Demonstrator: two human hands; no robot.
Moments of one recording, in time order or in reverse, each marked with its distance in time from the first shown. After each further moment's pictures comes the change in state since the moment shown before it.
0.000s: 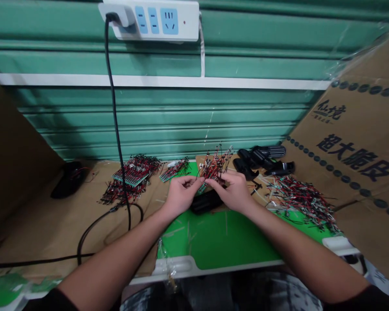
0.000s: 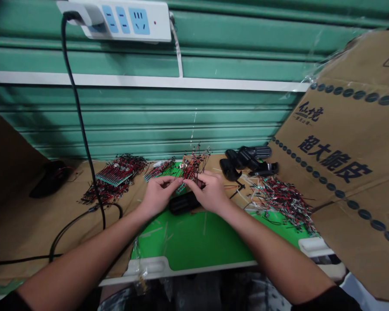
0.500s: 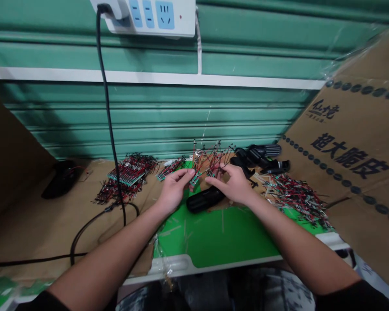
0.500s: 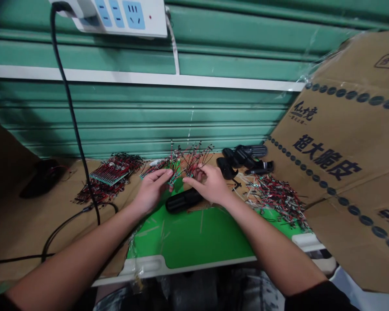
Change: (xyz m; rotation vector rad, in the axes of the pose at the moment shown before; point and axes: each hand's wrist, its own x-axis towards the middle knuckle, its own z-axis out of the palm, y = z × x) left_hand 0.010 -0.010 -0.009 -0.347 -0.024 -0.098; right_hand 0.014 0.012 -0.017 0.099 -0.114 0.124
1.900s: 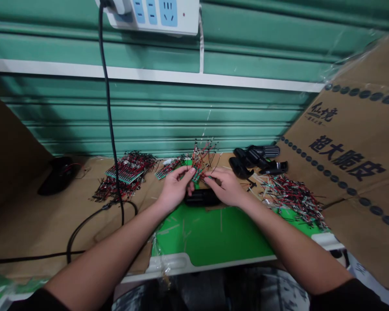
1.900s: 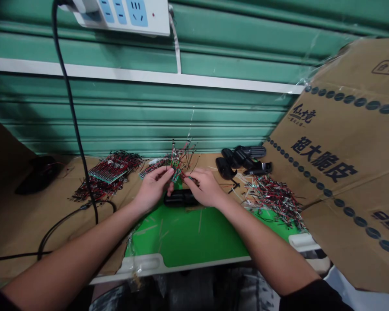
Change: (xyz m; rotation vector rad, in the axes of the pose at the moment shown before) left_hand 0.001 -0.001 0.006 0.065 -0.002 -0.018; right_hand -0.003 0.009 0.014 -0.086 -0.173 -0.187
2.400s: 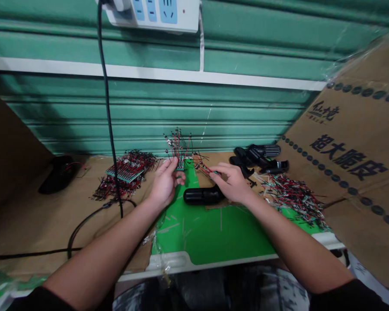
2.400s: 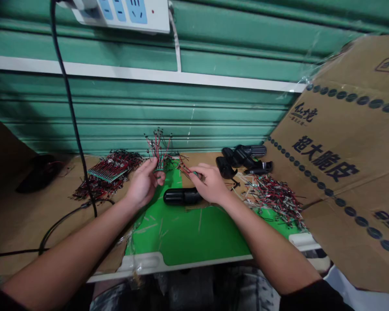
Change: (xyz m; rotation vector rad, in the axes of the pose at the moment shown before) left_hand 0.007 0.019 -0.013 -0.356 0.162 -0.022; right_hand 0.000 -0.001 -0.014 0.036 0.100 0.078
